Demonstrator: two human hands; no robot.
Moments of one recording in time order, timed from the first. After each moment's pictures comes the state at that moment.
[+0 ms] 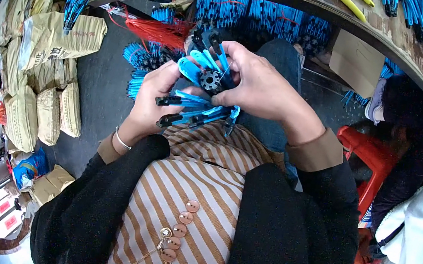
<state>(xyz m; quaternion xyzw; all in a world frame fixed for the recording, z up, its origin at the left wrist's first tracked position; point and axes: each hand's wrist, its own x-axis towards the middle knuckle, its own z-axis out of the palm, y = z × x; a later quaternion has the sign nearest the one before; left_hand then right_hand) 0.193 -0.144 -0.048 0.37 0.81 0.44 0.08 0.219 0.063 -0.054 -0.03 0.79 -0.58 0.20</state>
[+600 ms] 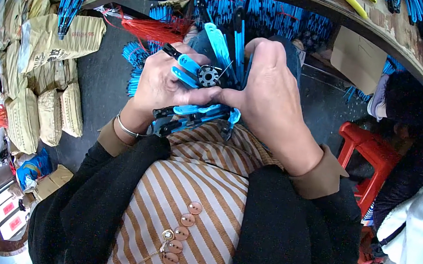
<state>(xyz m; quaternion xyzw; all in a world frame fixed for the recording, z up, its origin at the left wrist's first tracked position) 0.165 -0.120 -0.060 0.44 0.83 0.35 -0.03 0.239 0.060 -0.041 0.05 0.89 -0.45 0.03</state>
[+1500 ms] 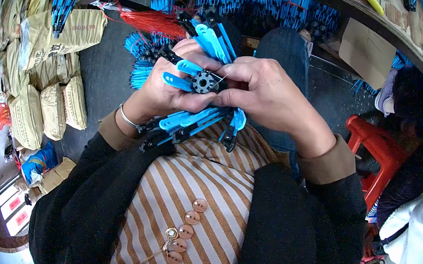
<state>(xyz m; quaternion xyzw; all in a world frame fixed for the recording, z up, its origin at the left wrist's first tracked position) 0.158 -0.117 -0.074 0.50 0.75 0.42 0.02 0.221 0.072 -0.071 -0.15 0.77 -0.61 0.12</state>
